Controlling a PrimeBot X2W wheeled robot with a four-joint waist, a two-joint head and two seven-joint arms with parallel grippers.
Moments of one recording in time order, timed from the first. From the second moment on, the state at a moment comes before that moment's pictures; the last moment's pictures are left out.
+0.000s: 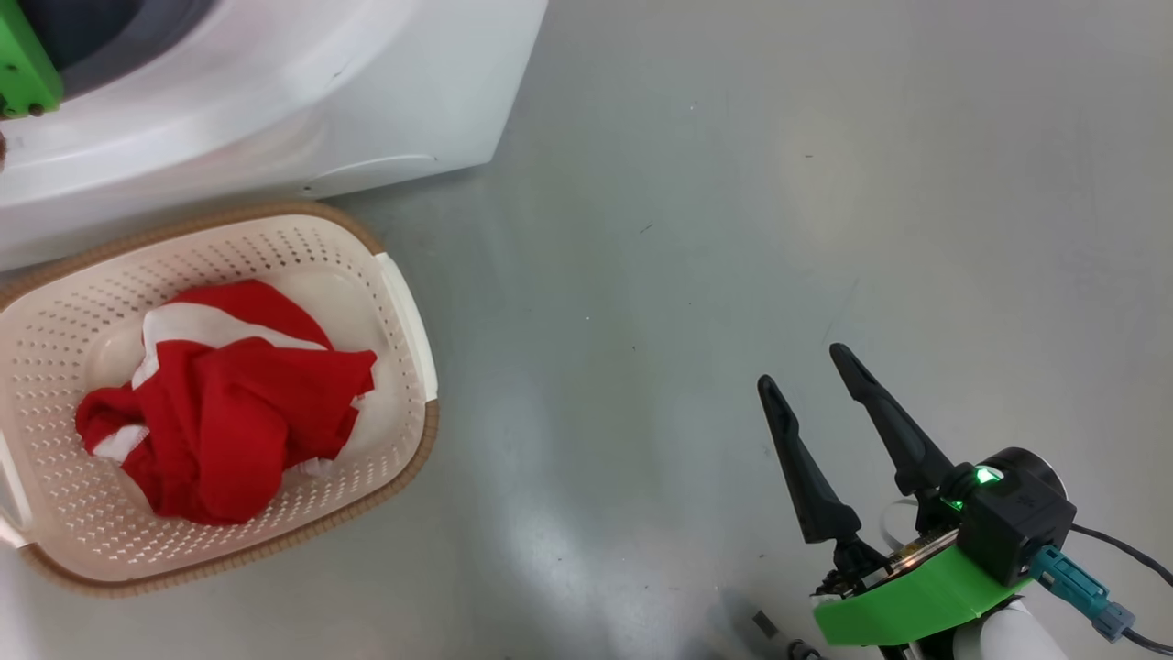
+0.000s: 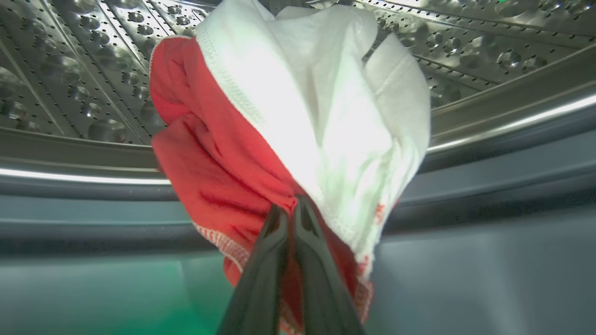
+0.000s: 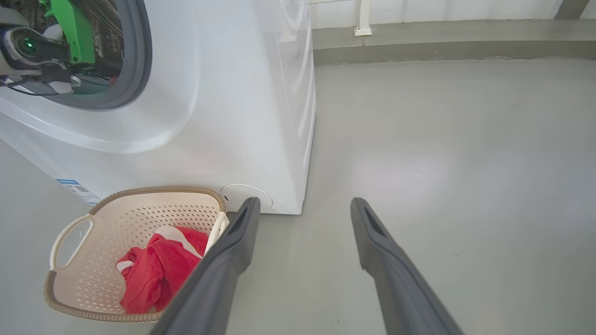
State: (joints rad) left arm -1.42 0.34 -0.34 1.21 -0.52 0.04 0.26; right arm -0.07 -0.04 0.19 -0.07 0.26 0.13 -0.20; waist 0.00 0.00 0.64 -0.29
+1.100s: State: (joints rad) left arm -1.29 0.34 -0.36 0.96 -0.54 0.00 -0.09; right arm -0.09 -0.04 0.17 -0.06 0.26 0.13 -0.20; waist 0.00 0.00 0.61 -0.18
